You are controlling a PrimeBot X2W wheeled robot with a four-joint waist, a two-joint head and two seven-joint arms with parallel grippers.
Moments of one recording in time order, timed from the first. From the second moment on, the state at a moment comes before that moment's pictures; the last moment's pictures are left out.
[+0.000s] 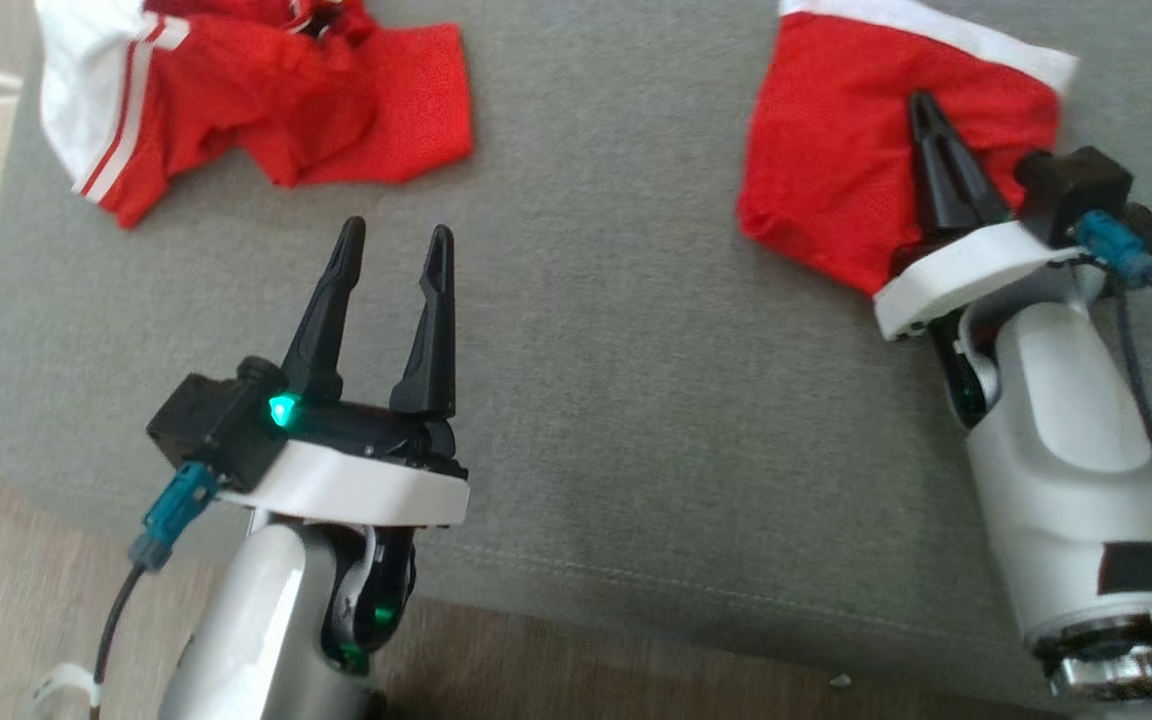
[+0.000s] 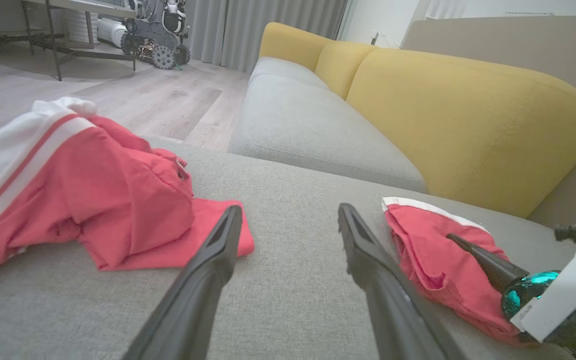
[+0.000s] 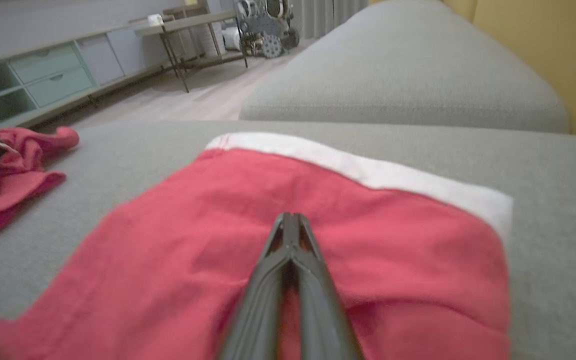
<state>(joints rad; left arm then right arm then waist) -0.22 0.04 -0.33 -0.02 -0.34 0.01 -0.25 -0.72 -0.10 0.13 0.82 -0.04 0.12 -0.24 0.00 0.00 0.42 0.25</state>
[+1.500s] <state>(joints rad) -0.09 0.04 -0.25 0.02 -0.33 0.02 -0.25 -0.25 -0.07 0.09 0.37 0.08 0.12 -0.25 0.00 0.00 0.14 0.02</state>
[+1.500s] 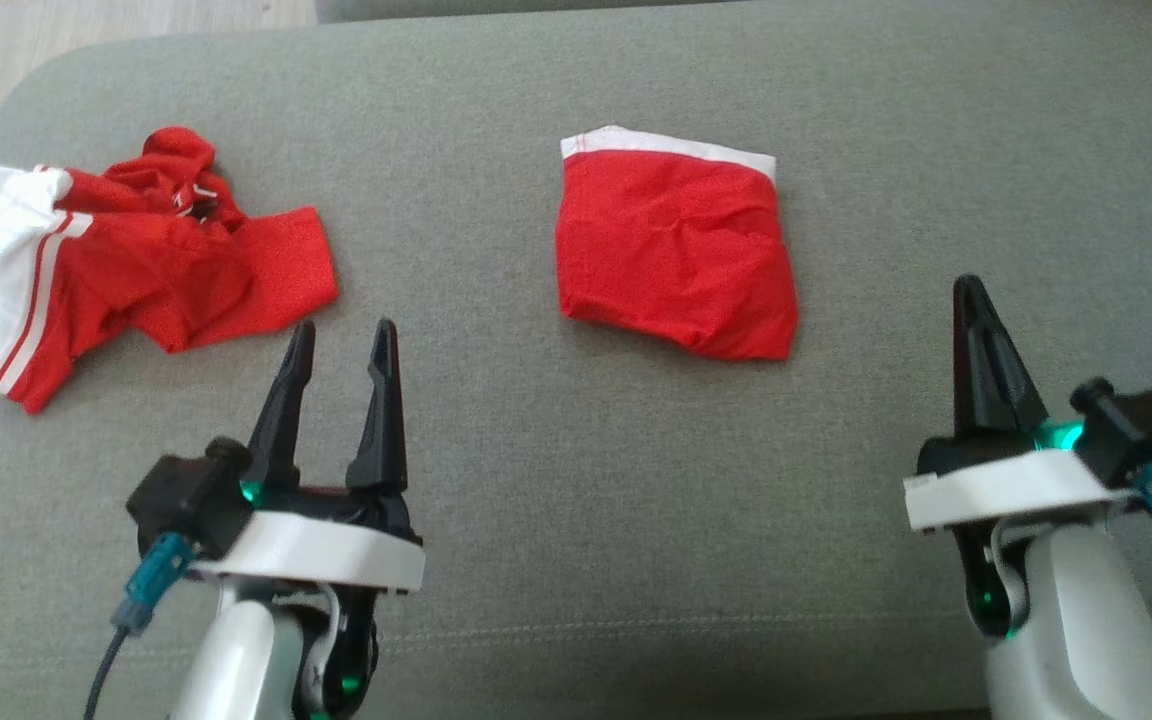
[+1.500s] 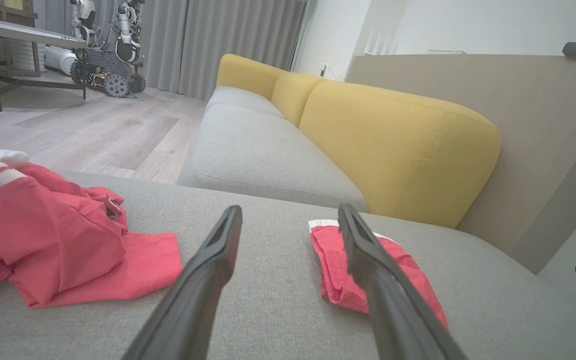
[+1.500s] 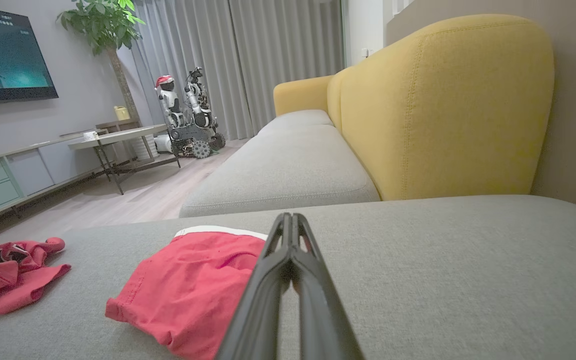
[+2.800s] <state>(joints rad) -0.07 0.04 -0.25 0.03 -0.32 0.02 -0.25 -0.19 -0.05 0.09 0.33 0.13 0.12 -0.24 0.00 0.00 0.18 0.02</state>
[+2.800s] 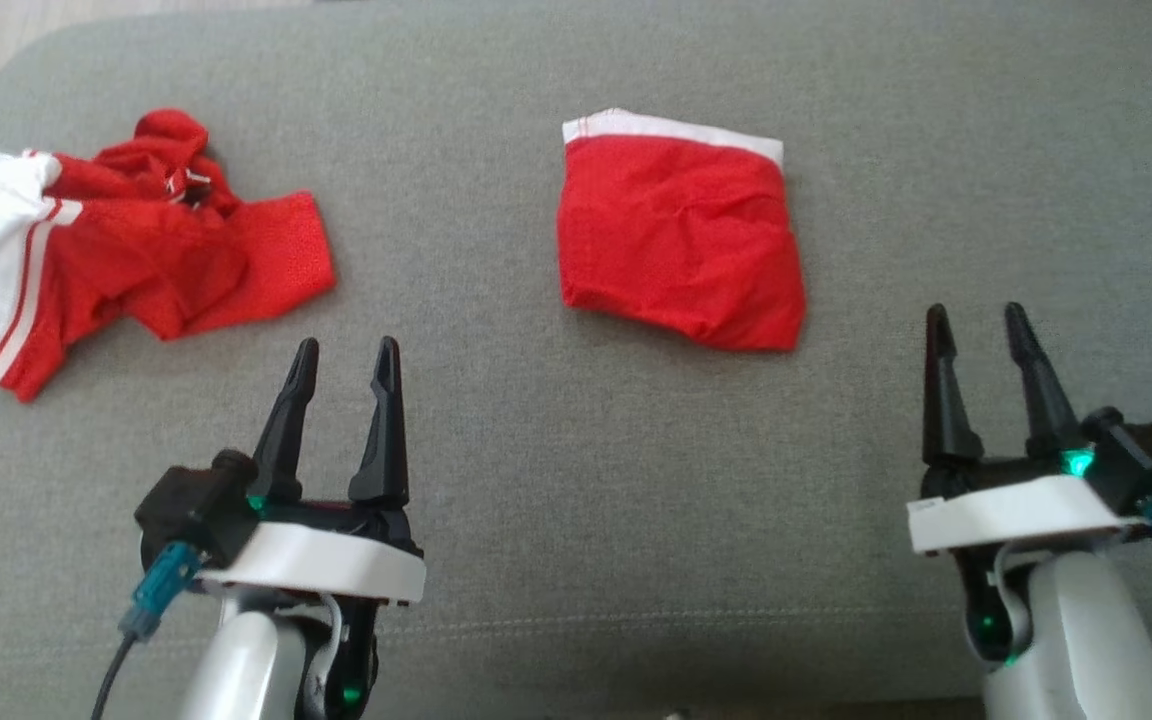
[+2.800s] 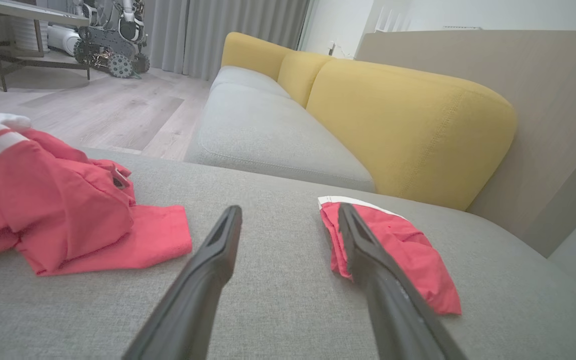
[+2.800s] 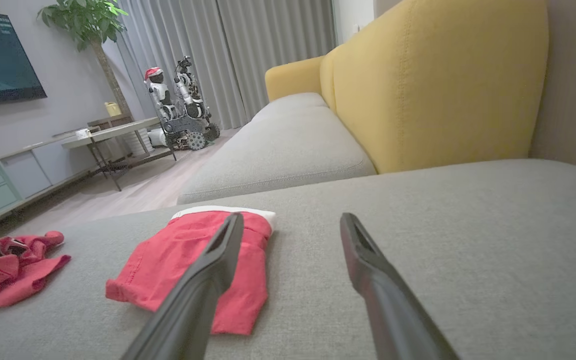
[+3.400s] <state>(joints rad) -0.17 0.04 -0.29 0.03 -0.32 0.00 -0.25 -0.57 -0.09 0.13 0.66 0.33 0.12 -0.02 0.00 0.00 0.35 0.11</state>
